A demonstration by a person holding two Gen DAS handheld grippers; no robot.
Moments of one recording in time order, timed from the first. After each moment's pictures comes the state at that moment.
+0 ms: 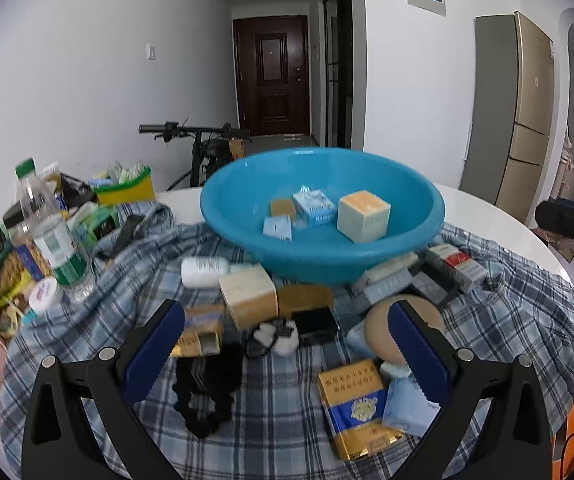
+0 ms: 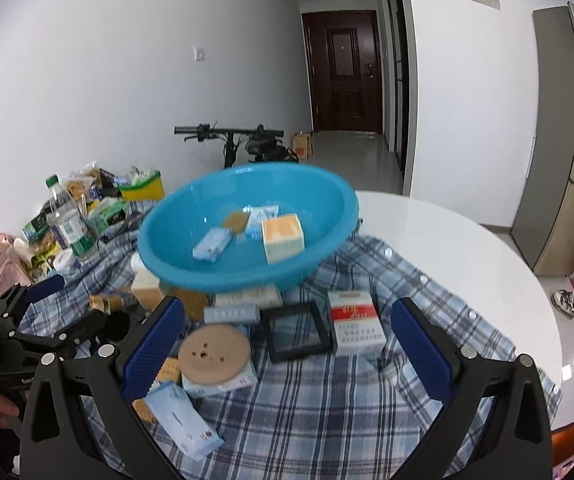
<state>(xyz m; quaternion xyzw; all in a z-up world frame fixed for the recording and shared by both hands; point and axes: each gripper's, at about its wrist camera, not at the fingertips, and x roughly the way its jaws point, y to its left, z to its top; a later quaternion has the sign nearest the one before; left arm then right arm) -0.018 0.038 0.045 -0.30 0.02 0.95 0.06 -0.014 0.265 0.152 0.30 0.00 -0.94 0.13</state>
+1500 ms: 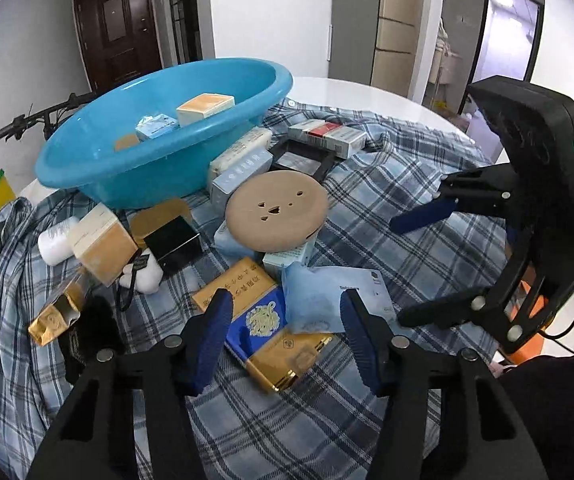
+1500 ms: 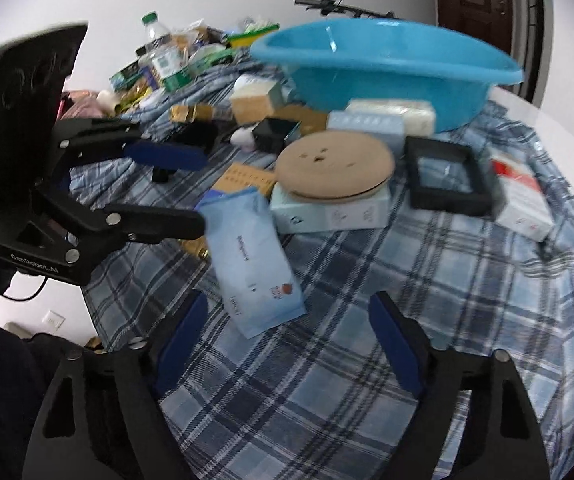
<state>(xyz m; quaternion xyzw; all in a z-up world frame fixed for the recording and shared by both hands) -0.011 0.087 -0.008 -0.41 0.14 0.85 0.31 0.009 0.212 0.030 0.45 0.08 -0.82 0.35</state>
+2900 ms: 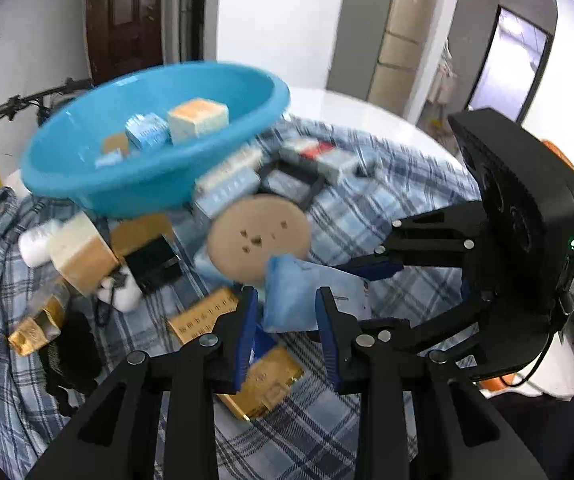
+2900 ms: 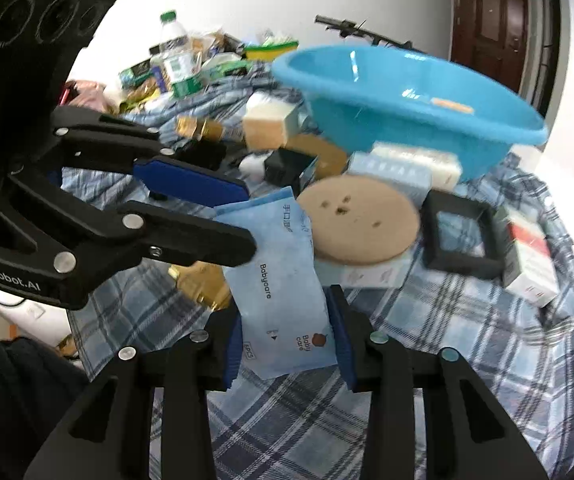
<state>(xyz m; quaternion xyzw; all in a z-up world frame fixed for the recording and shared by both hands) -0.024 0.095 0.008 -0.42 0.07 0.85 0.31 -0.004 0.187 0.041 0.40 0.12 -0.84 0.35</state>
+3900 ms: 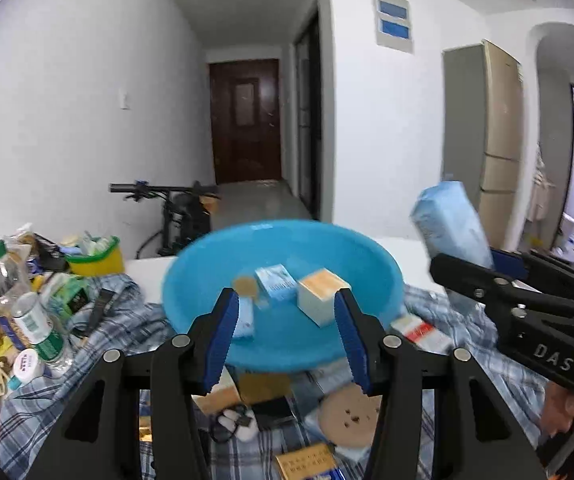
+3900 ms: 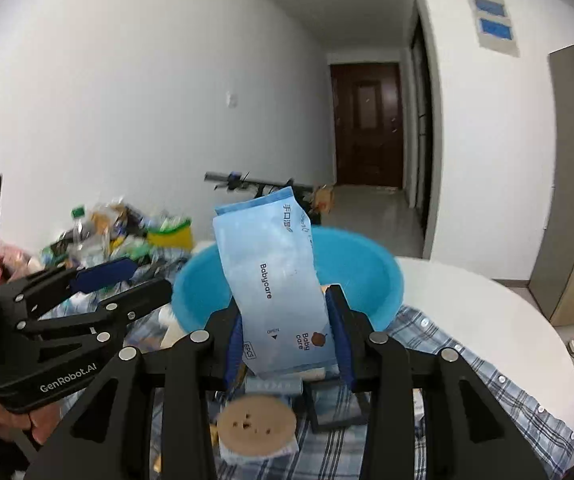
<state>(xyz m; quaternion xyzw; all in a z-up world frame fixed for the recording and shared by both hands) -0.042 0.070 0.114 -0.21 0.02 0.97 0.11 -0.020 0.212 0.182 0.19 0.01 -0.97 0.17</state>
